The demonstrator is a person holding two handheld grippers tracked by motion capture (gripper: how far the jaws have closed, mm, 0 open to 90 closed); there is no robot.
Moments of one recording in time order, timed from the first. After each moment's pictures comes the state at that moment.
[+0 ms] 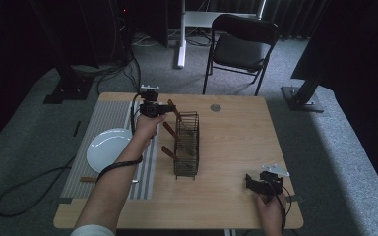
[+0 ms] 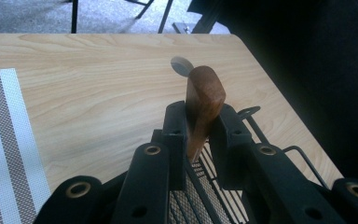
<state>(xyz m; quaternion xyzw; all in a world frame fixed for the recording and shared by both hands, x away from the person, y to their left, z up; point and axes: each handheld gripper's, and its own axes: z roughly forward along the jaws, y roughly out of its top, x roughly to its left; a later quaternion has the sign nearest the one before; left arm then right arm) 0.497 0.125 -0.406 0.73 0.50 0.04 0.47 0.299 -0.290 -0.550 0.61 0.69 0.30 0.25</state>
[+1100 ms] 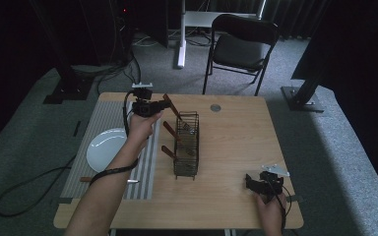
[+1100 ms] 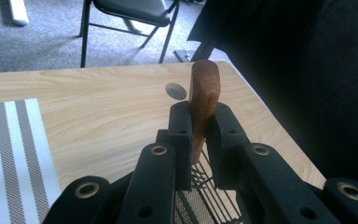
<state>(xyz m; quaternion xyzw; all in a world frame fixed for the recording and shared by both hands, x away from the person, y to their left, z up) 0.463 0.135 -0.368 0.71 0.49 0.08 0.50 0.299 -0.290 -0.550 0.61 0.69 0.30 0.25</state>
